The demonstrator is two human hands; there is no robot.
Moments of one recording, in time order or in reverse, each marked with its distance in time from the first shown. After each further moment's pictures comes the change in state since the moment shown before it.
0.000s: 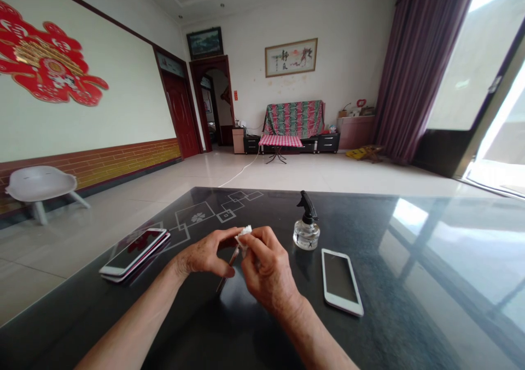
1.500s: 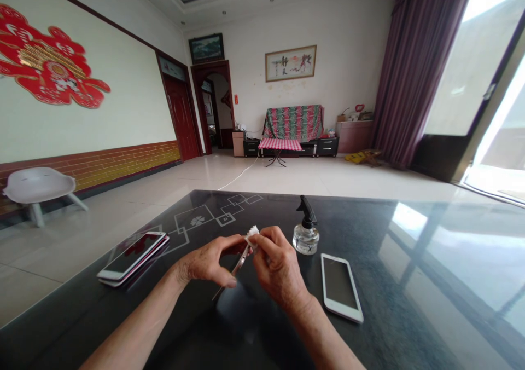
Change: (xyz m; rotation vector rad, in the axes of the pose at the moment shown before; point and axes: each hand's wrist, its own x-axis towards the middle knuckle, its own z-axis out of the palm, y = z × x) left_hand 0.003 -0.003 0.003 0.048 -0.048 0.027; right_hand 0.002 0.020 -0.012 -0.091 -0.028 0.023
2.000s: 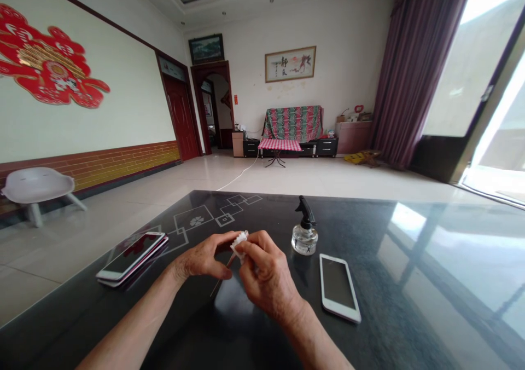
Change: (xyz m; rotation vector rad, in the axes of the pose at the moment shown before) left_hand -0.003 -0.004 -0.006 -0.117 0.055 -0.026; right_hand 0.001 -0.024 0.000 0.112 -0.077 -0.025
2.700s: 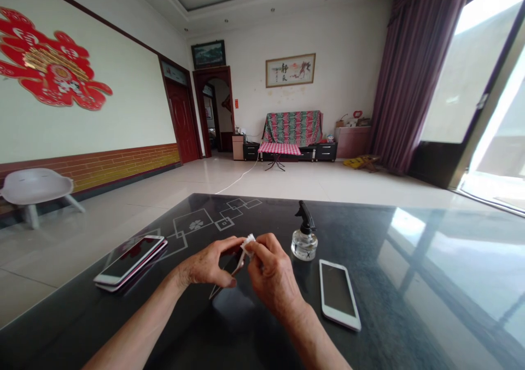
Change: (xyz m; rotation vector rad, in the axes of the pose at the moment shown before) left_hand 0.002 -0.008 0.004 0.274 0.081 -0.020; right_hand -0.001 0.018 0.001 -0.167 0.041 0.053
